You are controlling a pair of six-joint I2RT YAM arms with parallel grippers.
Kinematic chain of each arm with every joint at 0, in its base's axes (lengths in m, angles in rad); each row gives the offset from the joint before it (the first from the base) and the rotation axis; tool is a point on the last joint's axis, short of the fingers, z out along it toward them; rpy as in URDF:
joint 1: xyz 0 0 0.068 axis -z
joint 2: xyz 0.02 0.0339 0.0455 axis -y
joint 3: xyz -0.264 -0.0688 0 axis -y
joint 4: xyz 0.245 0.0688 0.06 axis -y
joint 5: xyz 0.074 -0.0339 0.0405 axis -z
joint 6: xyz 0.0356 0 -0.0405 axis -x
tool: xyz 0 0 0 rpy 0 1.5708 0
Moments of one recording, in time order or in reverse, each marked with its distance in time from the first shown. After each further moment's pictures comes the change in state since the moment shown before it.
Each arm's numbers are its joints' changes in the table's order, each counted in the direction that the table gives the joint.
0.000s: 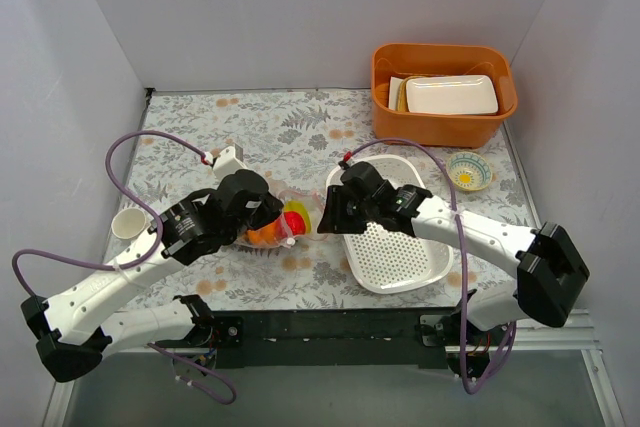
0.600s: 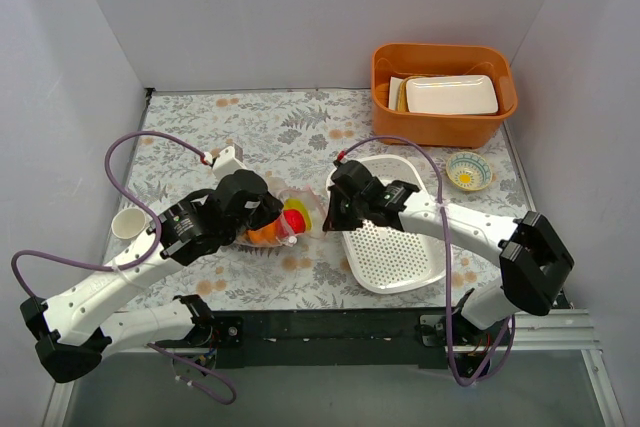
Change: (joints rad) left arm 0.000 0.006 0.000 0.000 0.008 0.000; right arm -0.010 -0.092 0.042 -0.023 0.062 0.010
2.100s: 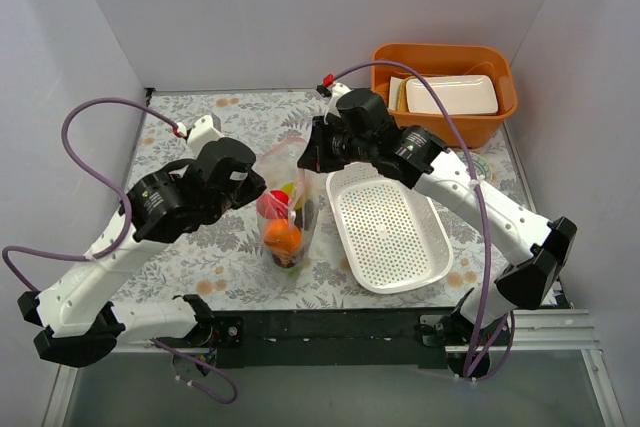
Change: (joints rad) left arm -0.014 -0.137 0.472 -0.346 -0.099 -0.001; right arm 0.032 -0.037 0.635 -0.208 -0.088 0.246
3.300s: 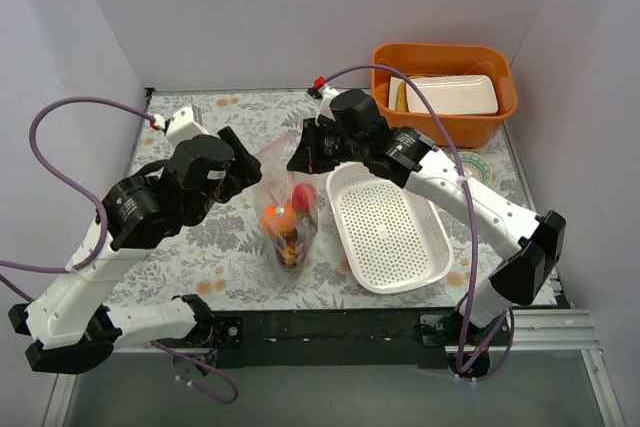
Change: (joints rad) left arm -0.032 0.021 0.061 -0.006 -0.098 -0.128; right arm 0.007 -0.059 -0.021 0.088 -0.105 -0.021
